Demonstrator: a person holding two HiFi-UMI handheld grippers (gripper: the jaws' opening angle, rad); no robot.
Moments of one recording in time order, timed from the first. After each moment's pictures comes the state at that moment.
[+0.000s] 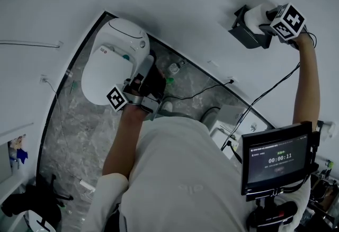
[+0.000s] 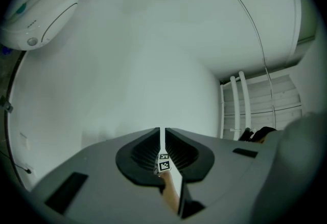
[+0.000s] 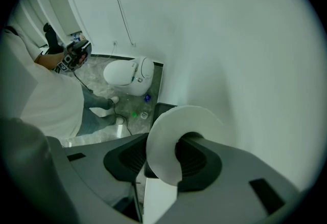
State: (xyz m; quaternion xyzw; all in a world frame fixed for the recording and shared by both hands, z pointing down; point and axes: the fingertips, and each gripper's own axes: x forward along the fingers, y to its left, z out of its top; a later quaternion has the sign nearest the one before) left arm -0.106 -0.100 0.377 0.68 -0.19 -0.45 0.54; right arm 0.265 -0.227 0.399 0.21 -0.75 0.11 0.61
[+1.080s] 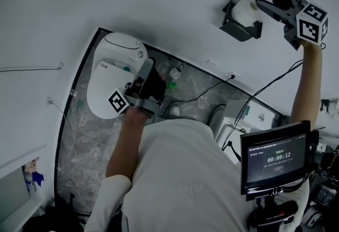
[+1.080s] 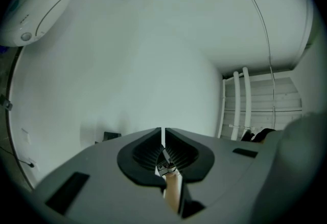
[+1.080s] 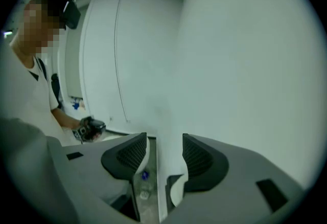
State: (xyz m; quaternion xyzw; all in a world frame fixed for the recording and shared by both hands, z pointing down) left arm -0.104 -0.091 0.393 0.66 -0.21 -0.45 0.56; right arm 0.193 -0.241 0.258 0.27 -0.93 0.07 0.26
